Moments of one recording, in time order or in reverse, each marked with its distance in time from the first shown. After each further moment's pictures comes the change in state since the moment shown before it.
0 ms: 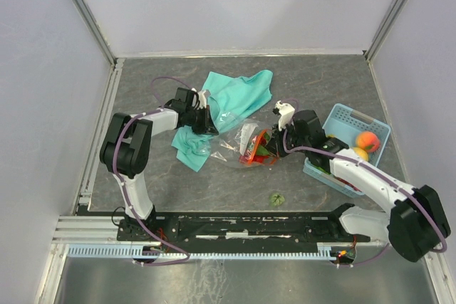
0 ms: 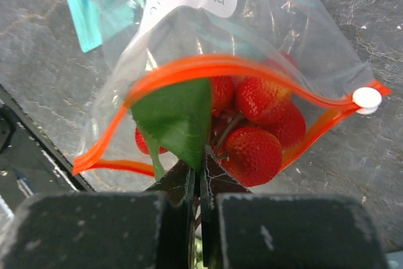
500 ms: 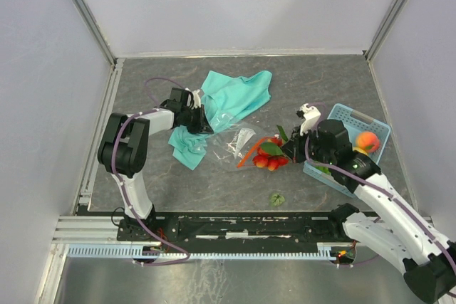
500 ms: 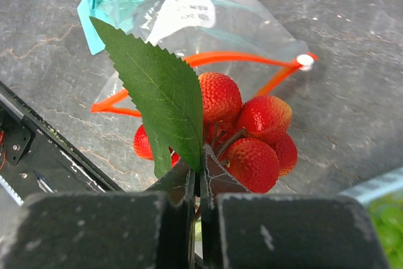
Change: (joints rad) left arm 0.042 0.000 -0.015 0.010 -0.023 -0.001; right arm -0.026 -0.325 0.000 -0.209 0.061 0.054
